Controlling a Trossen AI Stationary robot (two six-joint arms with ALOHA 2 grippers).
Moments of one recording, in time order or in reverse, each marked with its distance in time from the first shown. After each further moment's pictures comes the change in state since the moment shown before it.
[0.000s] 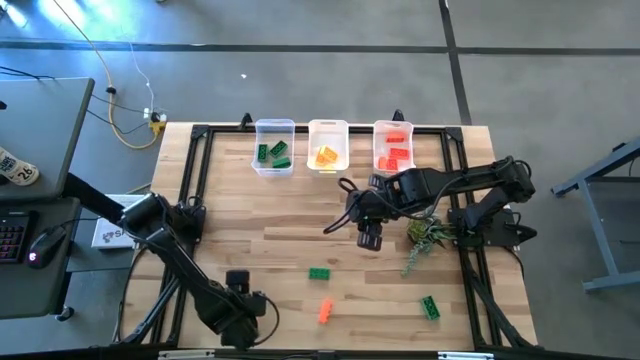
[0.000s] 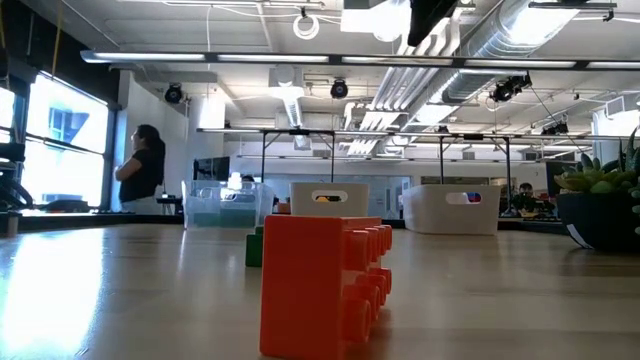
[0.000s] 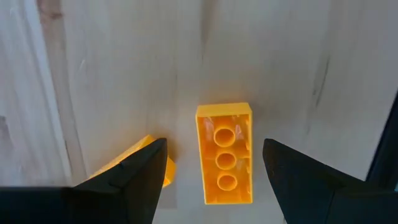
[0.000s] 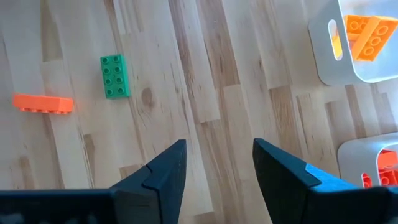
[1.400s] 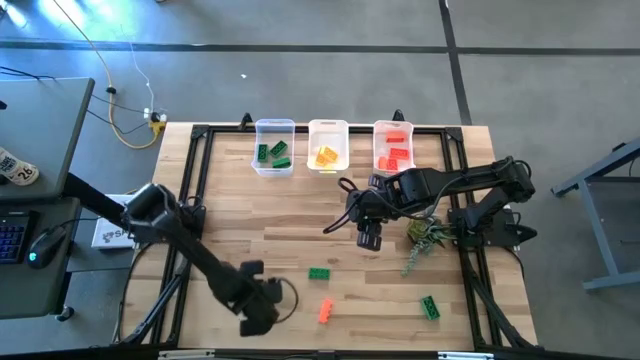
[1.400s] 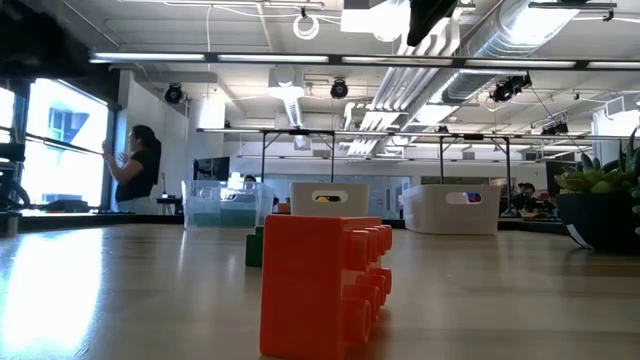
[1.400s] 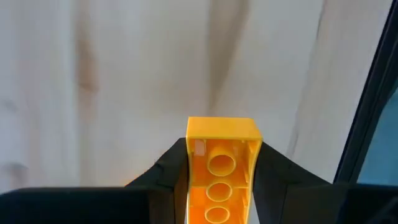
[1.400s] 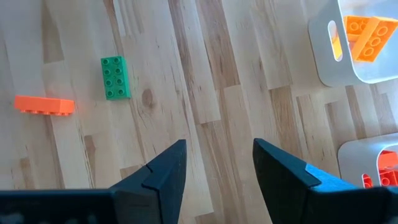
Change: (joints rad) left arm 0.150 -0.051 0.026 0.063 0.032 0.068; right arm 0.000 0.000 0.000 0.003 0.000 -0.001
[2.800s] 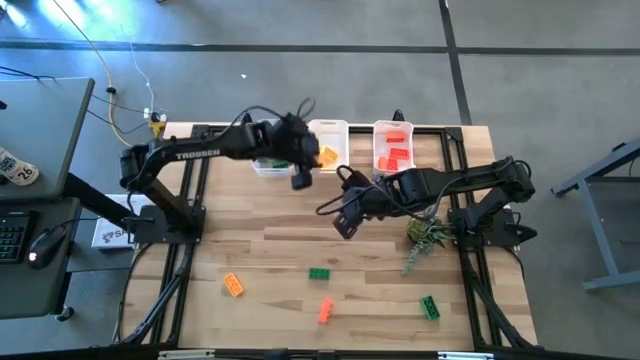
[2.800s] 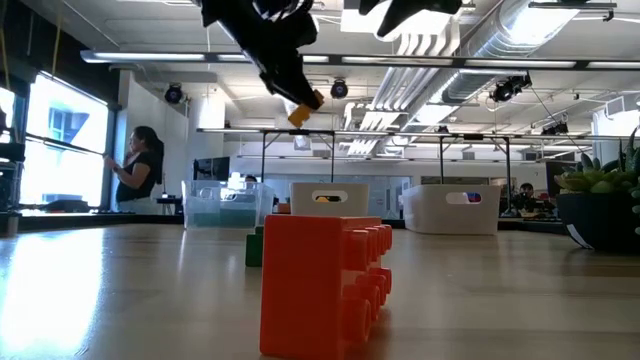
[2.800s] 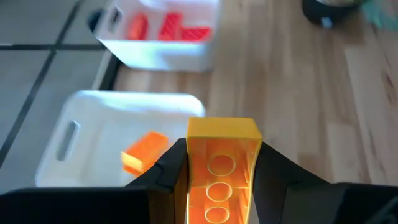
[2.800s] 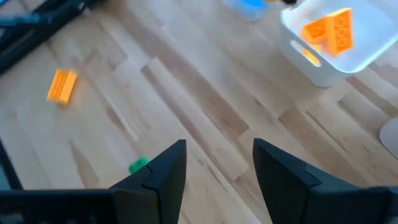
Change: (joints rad) left arm 1.056 -0.240 0.001 0.446 0.077 1.098; right arm 0.000 0.000 0.000 0.175 0.163 0.475
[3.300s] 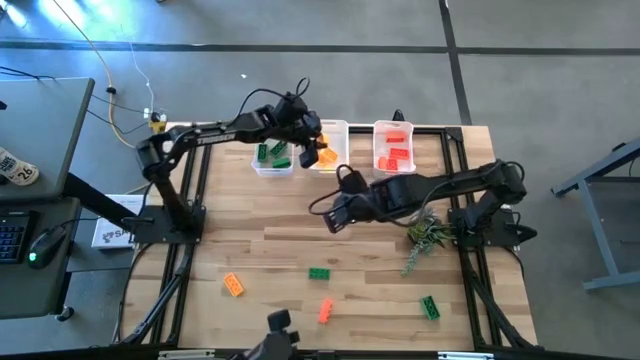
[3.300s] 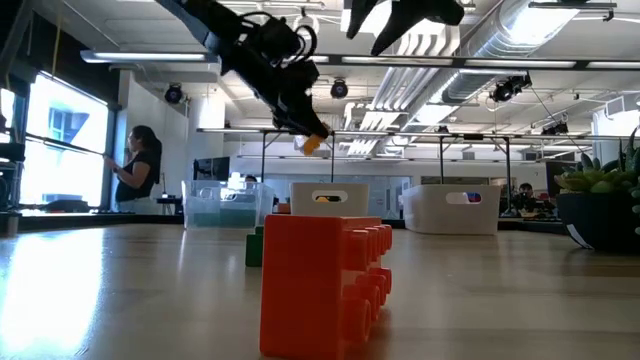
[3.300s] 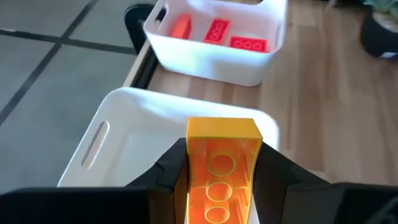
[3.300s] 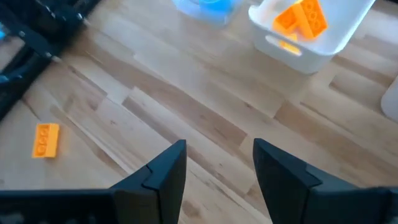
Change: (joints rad) left arm 0.207 0.153 0.001 0.213 0.171 -0.011; right arm 0.000 0.065 0.000 0.012 0.095 0.244
